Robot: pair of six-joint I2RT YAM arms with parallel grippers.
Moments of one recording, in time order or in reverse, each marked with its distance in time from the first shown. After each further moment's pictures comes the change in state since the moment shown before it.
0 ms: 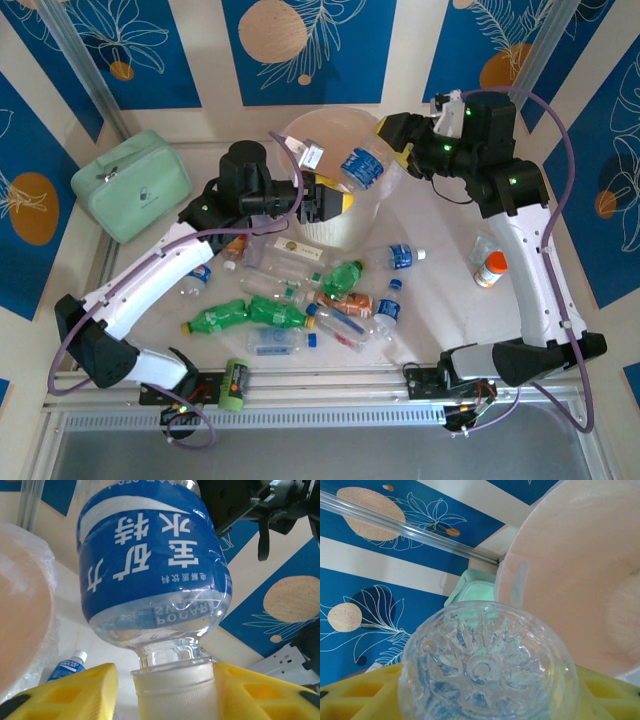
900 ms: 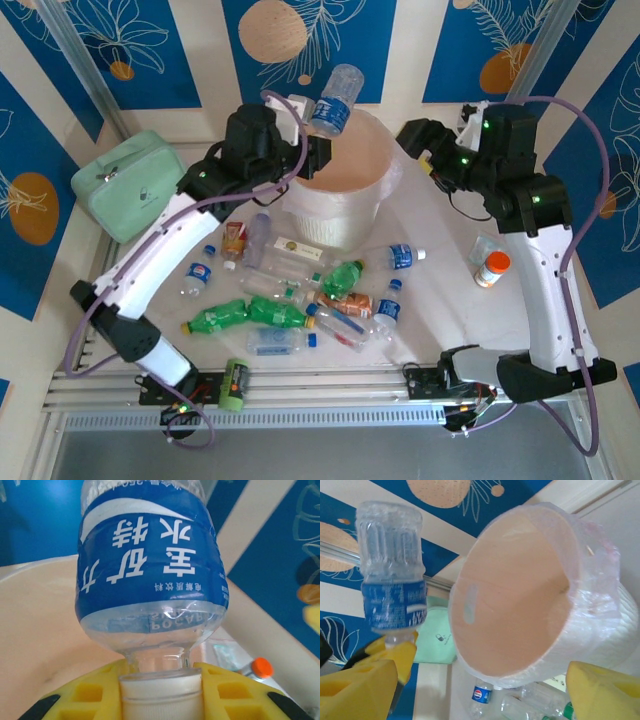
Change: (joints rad) left arm 0.021 0.196 0.439 -0.388 -0.600 0.126; right arm -0.040 -0.094 -0.003 -0.169 0.223 -0.072
